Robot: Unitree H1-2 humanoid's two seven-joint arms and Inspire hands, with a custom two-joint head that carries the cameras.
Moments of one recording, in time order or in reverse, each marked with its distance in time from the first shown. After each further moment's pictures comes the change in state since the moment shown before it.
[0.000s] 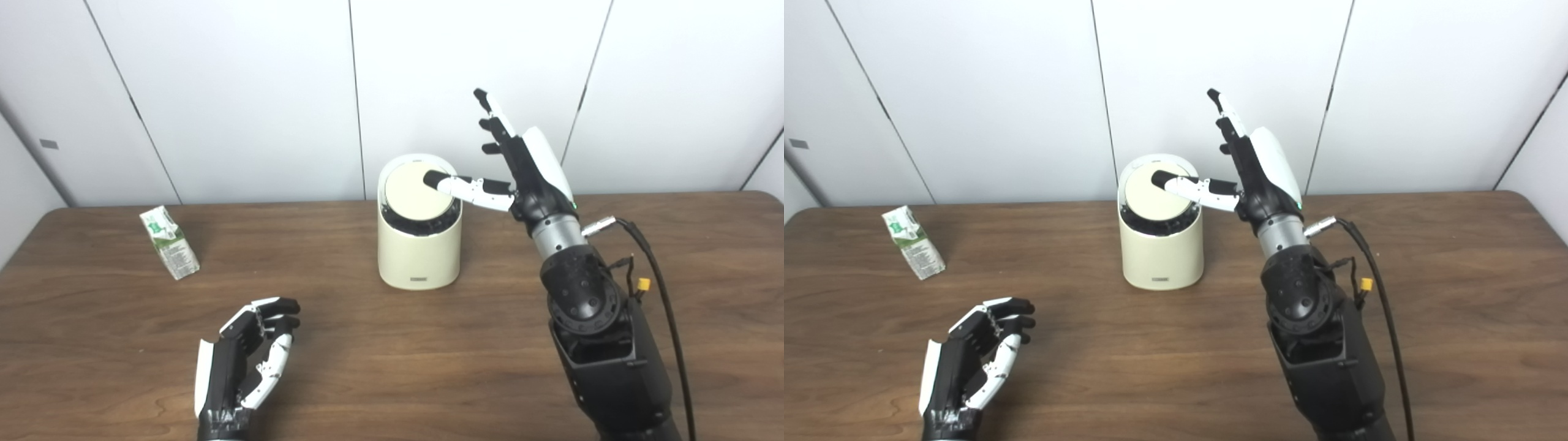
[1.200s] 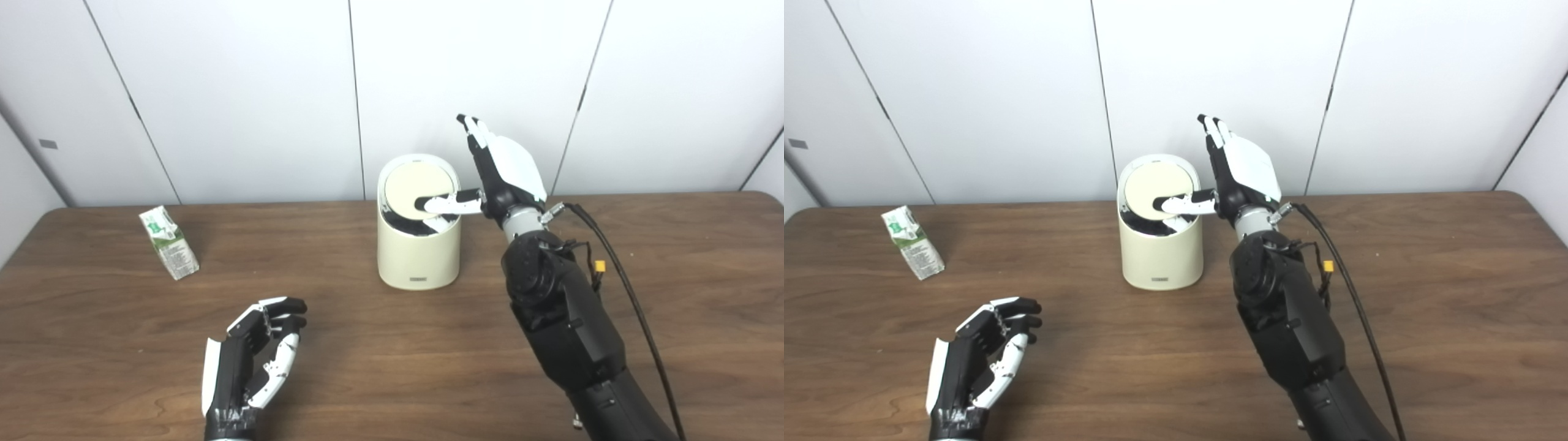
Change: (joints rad) left arm -0.002 -0.012 -0.012 0.001 0.012 0.000 0.002; right arm -0.094 0.006 0.067 0.335 -0.223 -0.007 -0.049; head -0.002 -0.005
